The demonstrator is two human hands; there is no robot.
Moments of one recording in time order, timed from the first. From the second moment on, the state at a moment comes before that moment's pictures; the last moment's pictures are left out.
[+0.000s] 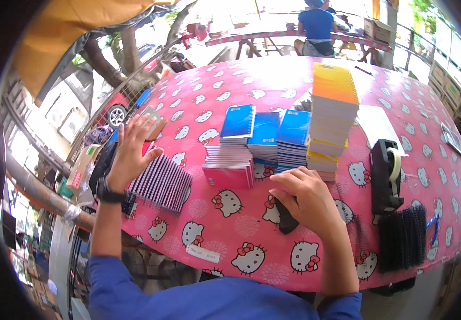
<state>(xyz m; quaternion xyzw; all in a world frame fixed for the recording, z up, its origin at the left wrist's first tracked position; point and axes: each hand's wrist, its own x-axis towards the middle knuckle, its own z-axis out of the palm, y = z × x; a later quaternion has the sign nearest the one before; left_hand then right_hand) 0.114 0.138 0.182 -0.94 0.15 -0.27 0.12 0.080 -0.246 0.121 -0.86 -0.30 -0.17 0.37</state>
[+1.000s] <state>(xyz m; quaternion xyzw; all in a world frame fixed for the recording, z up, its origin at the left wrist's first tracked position) 0.073 -0.032 0.033 -0.86 0.27 -0.12 -0.41 0.090 -0.350 -0.038 -0.97 0.03 -0.22 0.13</state>
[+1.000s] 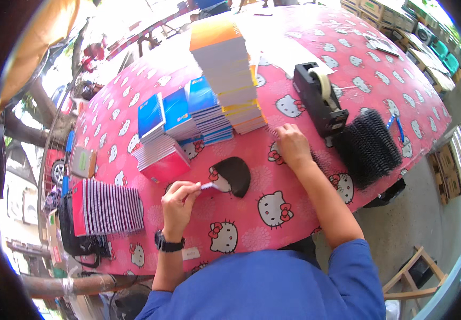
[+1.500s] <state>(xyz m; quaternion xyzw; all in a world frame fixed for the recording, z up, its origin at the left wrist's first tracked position) 0.072 -0.020 0.015 -0.84 0.32 -0.18 -0.39 0.061 -0.249 0.036 -0.84 -0.23 -0.07 0.49</state>
